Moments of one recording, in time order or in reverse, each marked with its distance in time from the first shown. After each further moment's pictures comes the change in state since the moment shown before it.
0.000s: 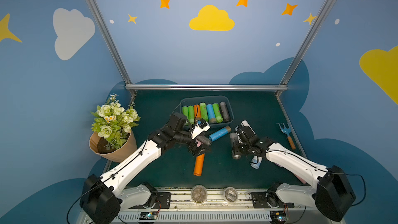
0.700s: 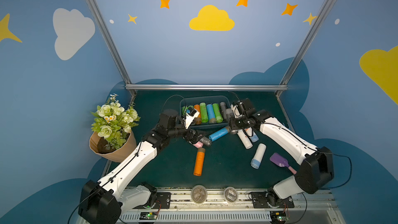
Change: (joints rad) left arm 0.129 -0.026 -0.050 0.222 -0.146 -0.198; right arm -0.139 0.341 0.552 -0.135 -0.040 -0.264
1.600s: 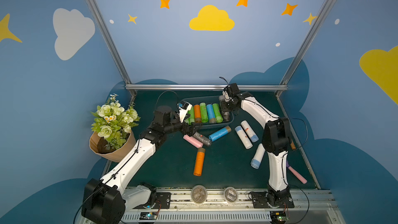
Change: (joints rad) left arm 0.096 0.021 0.000 0.084 0.011 -0.070; right arm -0.098 0.603 0.596 -0.019 0.000 -0.101
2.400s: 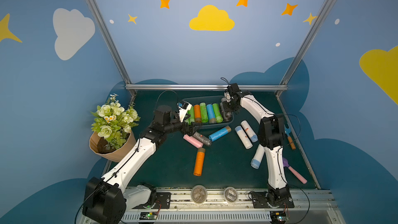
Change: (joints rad) left arm 0.010 0.016 0.000 0.006 0.025 -0.012; right arm -0.051 0.146 0.148 -0.106 -0.004 -0.045
